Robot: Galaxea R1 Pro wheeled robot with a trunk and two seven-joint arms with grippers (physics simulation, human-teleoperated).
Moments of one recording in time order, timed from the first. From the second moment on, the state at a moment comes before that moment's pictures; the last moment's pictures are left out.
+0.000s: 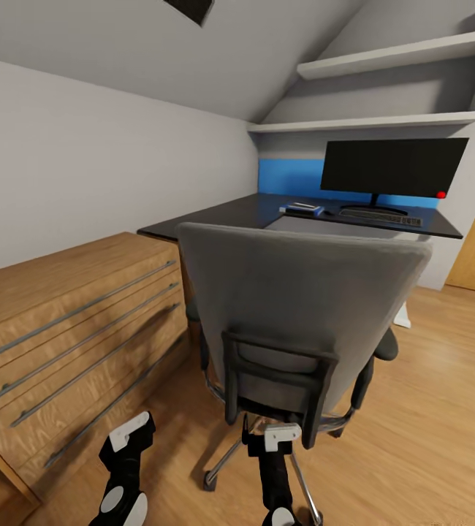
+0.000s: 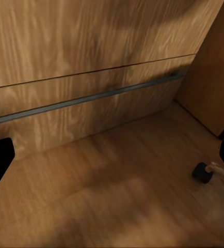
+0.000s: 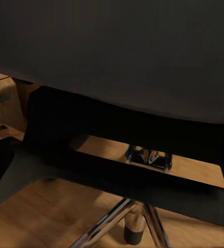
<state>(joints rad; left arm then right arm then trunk) -0.25 -0.04 -0.08 -0.86 0.33 -0.32 0.39 -0.37 0.17 0.62 -0.56 -0.07 -0.55 -0.57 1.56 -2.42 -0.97</state>
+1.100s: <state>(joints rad) -0.25 -0.04 -0.08 -0.84 0.33 -0.32 0.36 -0.37 0.17 0.62 -0.55 -0.07 -0.55 -0.57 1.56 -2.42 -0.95</state>
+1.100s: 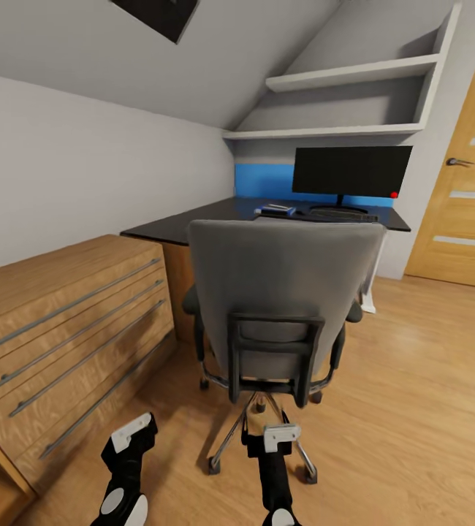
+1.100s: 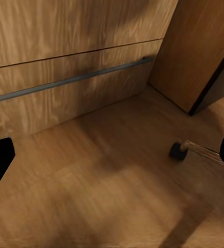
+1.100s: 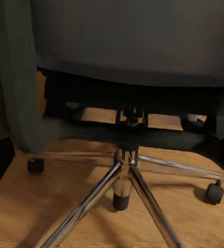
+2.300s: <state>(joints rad) -0.25 -0.06 -0.08 -0.82 0.32 -0.32 0.30 -0.37 0.17 0.62 -0.53 -0.07 -0.59 -0.57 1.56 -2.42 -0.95</state>
